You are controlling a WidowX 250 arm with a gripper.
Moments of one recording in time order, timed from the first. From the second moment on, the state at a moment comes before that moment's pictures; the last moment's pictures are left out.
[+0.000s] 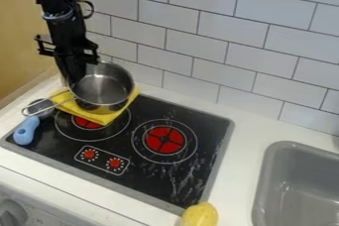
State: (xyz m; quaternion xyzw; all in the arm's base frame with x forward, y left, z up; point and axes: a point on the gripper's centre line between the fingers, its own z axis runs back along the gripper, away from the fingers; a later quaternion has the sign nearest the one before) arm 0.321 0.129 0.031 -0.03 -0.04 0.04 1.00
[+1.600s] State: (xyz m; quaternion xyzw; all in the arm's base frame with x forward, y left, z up) arm 0.326 0.134 0.079 -0.02 -0.11 0.03 0.99
